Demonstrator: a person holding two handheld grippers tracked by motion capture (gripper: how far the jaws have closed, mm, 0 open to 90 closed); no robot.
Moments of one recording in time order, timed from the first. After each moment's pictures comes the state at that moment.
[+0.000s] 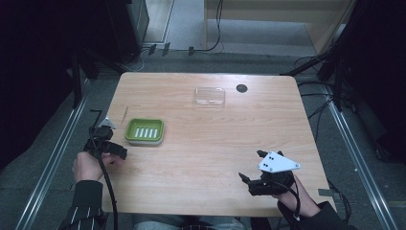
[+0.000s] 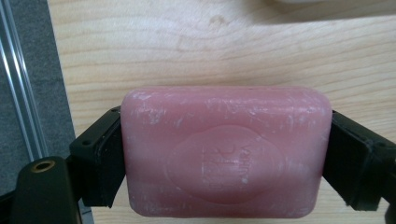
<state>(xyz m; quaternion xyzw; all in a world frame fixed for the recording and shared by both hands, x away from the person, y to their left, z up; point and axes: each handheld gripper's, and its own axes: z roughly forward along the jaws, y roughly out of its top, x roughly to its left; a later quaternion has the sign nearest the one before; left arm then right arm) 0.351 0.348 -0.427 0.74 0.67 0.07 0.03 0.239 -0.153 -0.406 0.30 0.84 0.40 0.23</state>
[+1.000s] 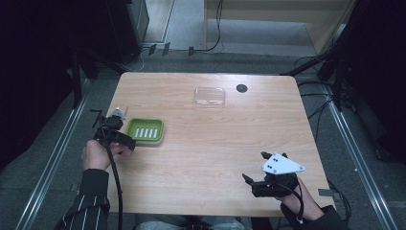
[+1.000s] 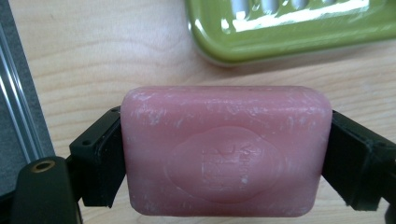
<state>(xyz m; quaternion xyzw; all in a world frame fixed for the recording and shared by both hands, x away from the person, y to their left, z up) 0.378 0.323 -0.412 0.76 0.64 0.07 0.04 0.234 -0.160 -0.407 0.31 0.83 0.39 0.23</state>
